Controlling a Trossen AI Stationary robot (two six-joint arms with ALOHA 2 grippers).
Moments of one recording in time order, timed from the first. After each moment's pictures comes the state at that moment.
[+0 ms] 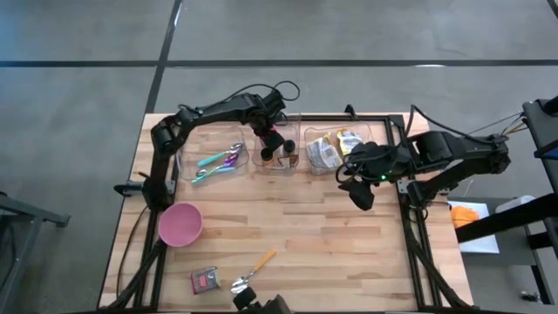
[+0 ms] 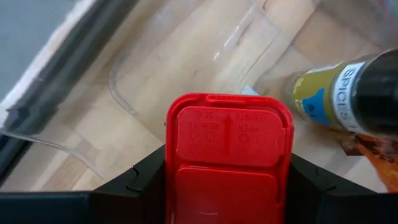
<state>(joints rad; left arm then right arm) 0.56 2.07 1.71 -0.93 -0.01 -0.10 0.21 1.24 1.54 -1.18 0.19 0.67</state>
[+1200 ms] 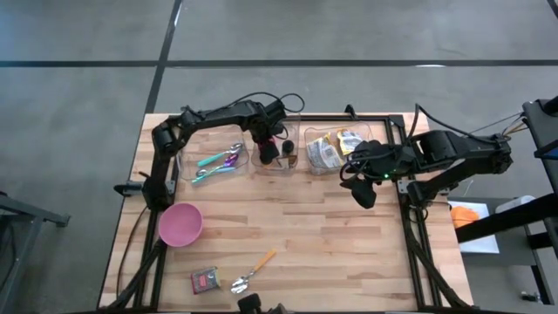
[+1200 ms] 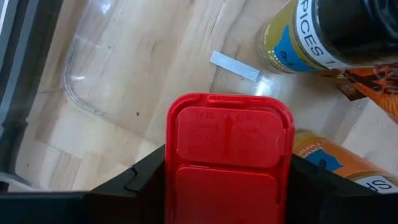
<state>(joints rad) 0.52 2.08 1.65 -0.94 0.00 0.13 0.21 1.22 1.53 -1.17 0.21 0.68</state>
